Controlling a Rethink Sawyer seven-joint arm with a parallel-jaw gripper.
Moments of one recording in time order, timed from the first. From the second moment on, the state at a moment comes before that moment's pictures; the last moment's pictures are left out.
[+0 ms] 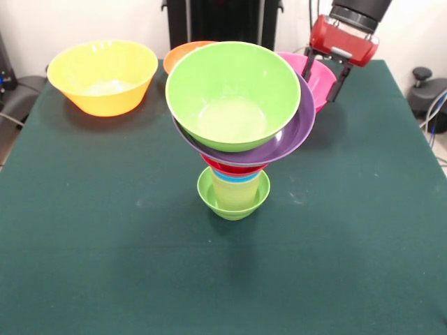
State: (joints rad) arm 0.53 -0.41 -0.50 1.71 -0.14 0.11 2.32
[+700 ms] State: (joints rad) arm 0.55 -0.41 -0.52 1.71 -0.07 0.11 2.32
